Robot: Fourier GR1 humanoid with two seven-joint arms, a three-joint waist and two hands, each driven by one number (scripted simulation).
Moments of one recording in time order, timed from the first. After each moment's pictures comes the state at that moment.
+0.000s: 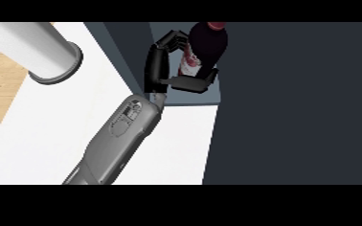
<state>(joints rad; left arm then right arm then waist) -0.75 0.00 -0.33 -1.02 0.24 0.56 -0.30 -0.55 -0.25 -0.07 -2.44 -0.16 -0.11 0.97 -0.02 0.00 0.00</state>
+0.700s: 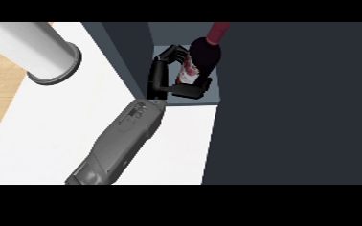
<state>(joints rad) -0.78 0.00 -0.40 -0.77 0.36 0.58 -0.46 -0.58 -0.24 -0.07 -2.42 -0.17 -0.10 0.97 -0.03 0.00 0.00</state>
